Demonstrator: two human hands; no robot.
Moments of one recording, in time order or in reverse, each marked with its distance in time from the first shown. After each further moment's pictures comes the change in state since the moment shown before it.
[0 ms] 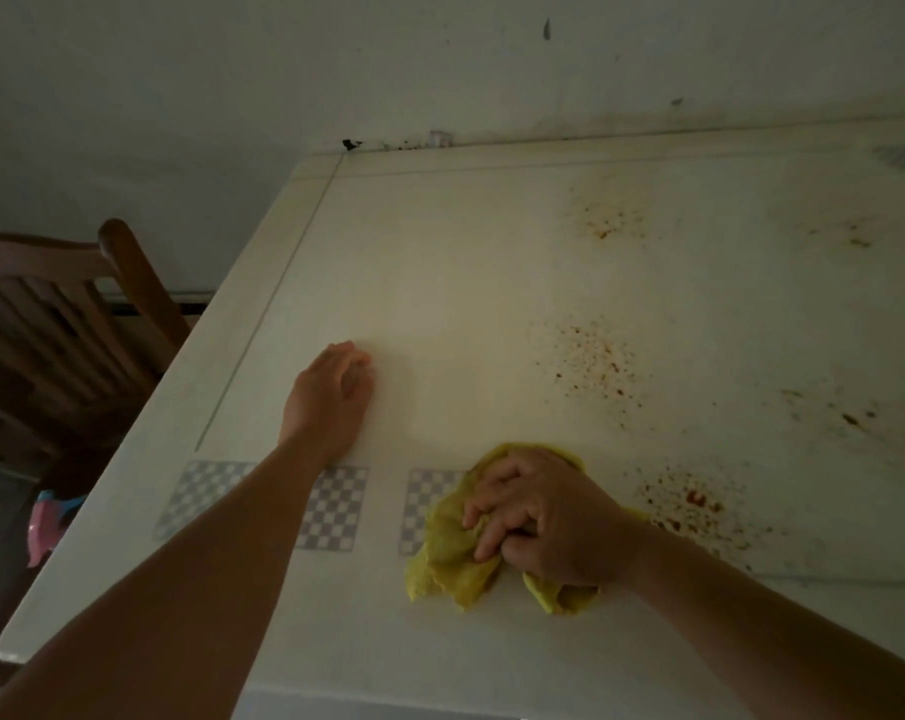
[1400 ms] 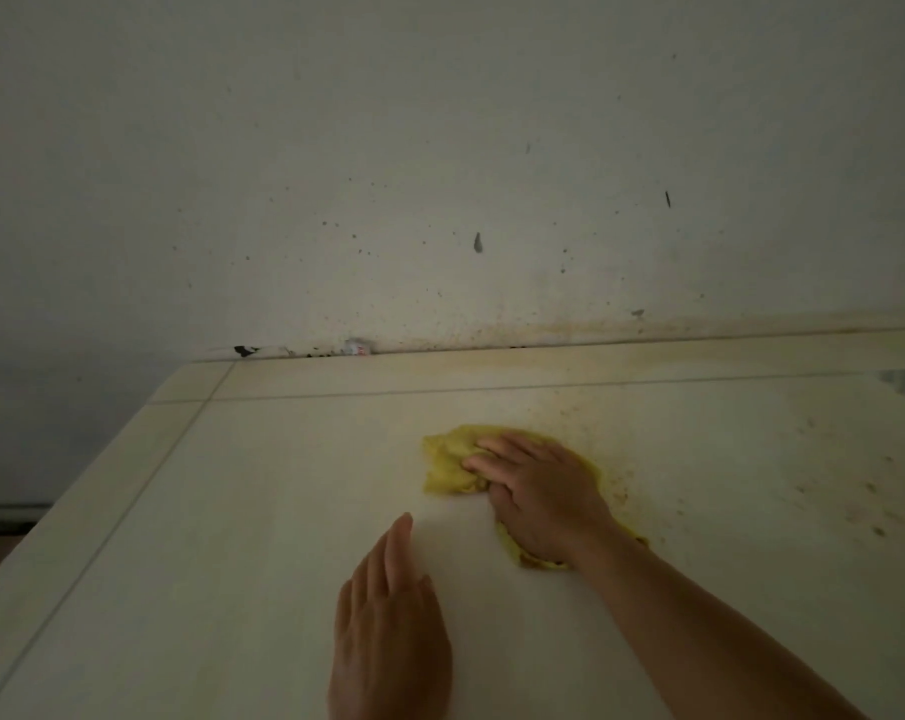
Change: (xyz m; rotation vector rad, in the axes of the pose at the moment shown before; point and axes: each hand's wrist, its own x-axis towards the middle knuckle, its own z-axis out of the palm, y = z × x) left_hand 0.176 0.139 0.139 0.065 0.088 0.041; right_hand 0.226 0.235 -0.222 -0.545 0.229 0.316
